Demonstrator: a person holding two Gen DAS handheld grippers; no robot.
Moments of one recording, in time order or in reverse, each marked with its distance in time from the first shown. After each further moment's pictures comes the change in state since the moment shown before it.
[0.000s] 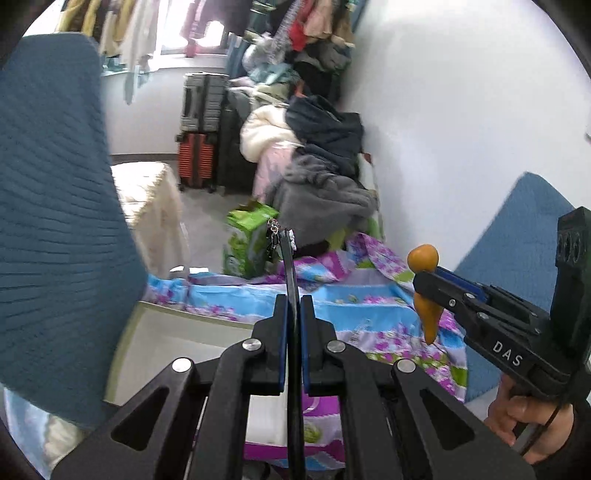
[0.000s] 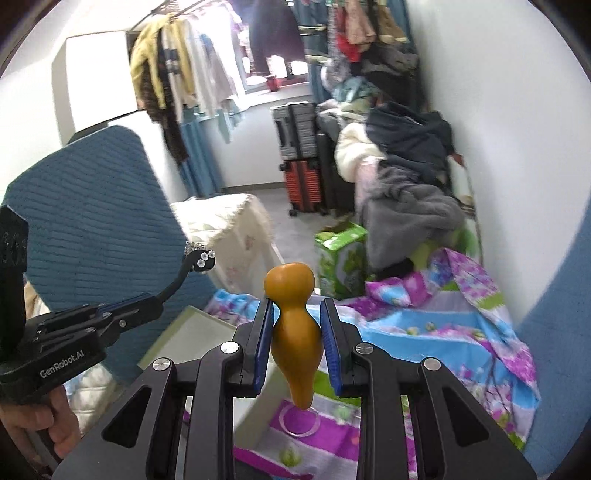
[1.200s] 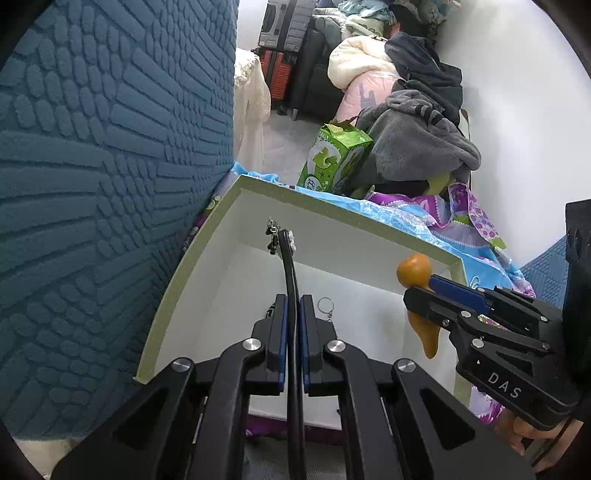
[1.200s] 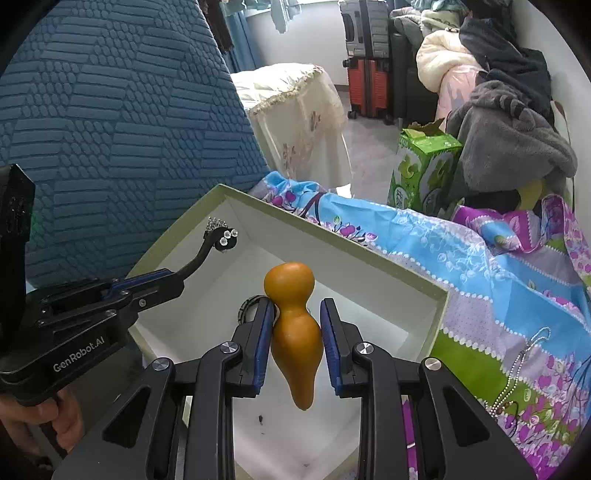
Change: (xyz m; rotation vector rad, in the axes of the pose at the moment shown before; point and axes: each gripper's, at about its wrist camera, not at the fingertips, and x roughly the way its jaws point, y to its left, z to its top) left arm 0.107 0.142 -0.088 -0.189 0.241 0.146; right arm 0.193 0.088 -0.089 -0.129 0.381 0.132
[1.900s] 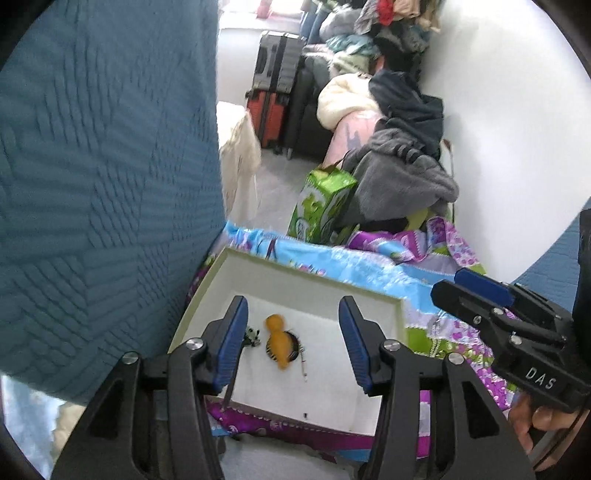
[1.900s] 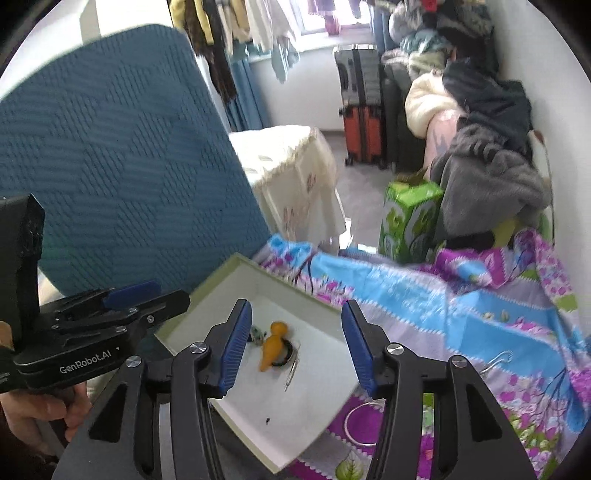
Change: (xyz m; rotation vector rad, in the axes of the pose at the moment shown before) left arm -0.085 -0.043 0.025 0.038 -0.141 0.021; right arm -0.104 -0.011 0.024 0.006 -0.192 0.015
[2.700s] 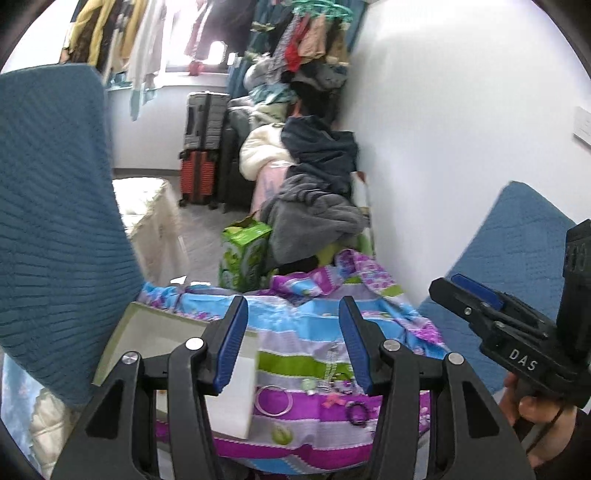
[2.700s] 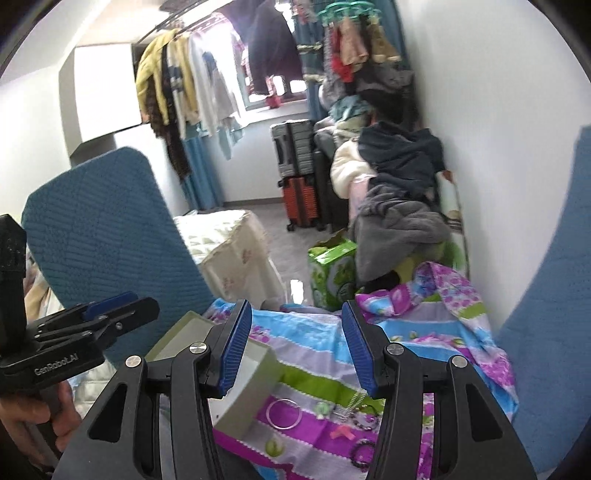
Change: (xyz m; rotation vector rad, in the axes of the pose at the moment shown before) left arm -0.091 -0.140 -0.002 0.137 -0.177 -0.191; right arm -0.183 -0.080 -0.021 0.098 -0.267 -0.181
